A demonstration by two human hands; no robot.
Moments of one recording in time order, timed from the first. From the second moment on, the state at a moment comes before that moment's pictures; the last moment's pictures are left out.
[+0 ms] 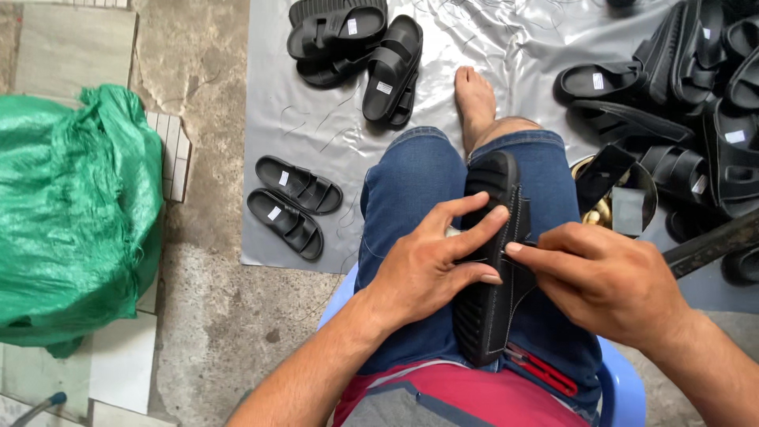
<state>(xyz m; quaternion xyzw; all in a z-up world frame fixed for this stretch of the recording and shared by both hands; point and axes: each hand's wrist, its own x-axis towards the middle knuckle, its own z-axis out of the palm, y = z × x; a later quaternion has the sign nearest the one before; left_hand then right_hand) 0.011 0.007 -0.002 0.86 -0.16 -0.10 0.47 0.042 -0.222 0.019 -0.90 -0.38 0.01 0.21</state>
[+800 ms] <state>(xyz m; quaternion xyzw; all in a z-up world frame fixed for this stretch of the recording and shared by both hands) -0.005 0.050 0.056 0.69 -0.04 -0.27 0.67 0.039 -0.203 0.054 -0.90 -0.38 0.04 0.19</state>
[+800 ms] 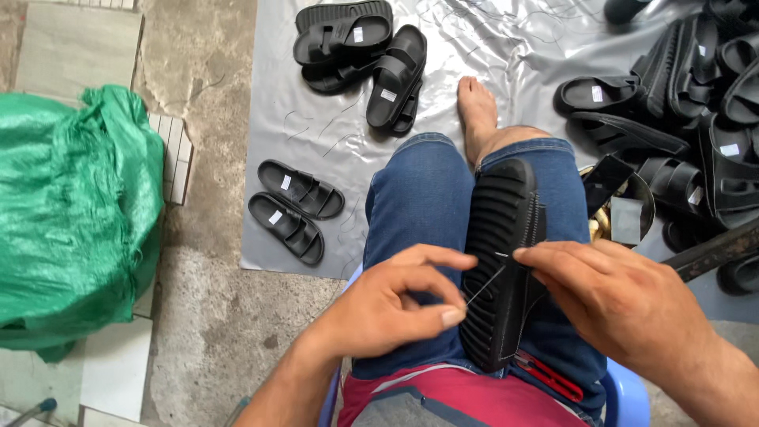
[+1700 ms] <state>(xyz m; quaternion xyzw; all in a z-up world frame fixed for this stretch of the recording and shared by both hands) 0.023 0.019 0.052 0.90 -0.13 -0.23 0.34 0.044 -0.276 0.032 -0.95 -0.16 0.25 0.13</state>
